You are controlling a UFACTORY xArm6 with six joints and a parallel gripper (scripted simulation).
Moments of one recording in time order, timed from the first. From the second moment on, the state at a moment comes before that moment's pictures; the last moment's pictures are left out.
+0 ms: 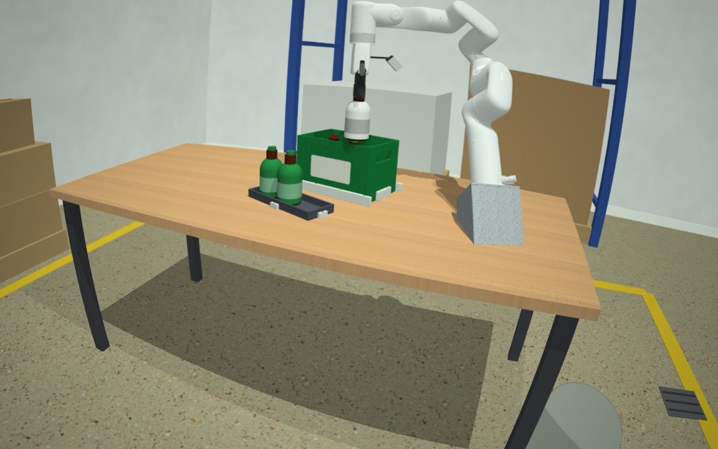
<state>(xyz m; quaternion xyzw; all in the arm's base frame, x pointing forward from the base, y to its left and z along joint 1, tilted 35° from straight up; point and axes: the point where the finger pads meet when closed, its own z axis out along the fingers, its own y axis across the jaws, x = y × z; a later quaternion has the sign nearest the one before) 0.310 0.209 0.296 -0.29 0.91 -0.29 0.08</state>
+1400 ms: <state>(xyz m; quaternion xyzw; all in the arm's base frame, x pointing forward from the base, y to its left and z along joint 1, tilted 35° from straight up) 0.292 0.144 0.328 -0.29 0.91 -0.29 0.08</state>
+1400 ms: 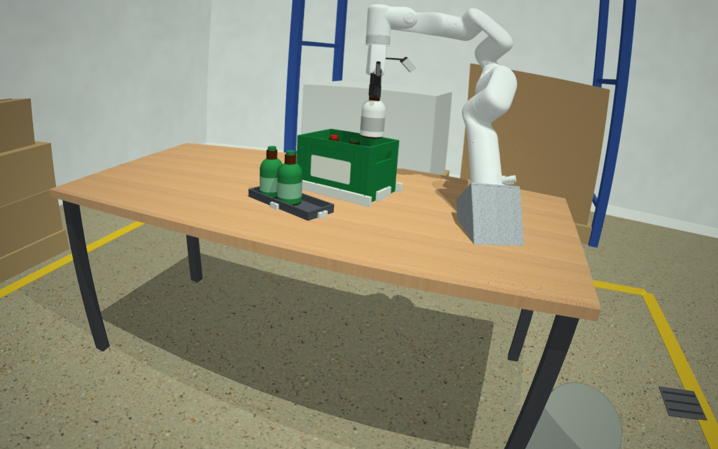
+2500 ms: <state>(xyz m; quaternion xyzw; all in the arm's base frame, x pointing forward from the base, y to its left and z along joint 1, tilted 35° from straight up) 0.284 0.117 0.341 -0.29 0.91 -0.29 0.08</state>
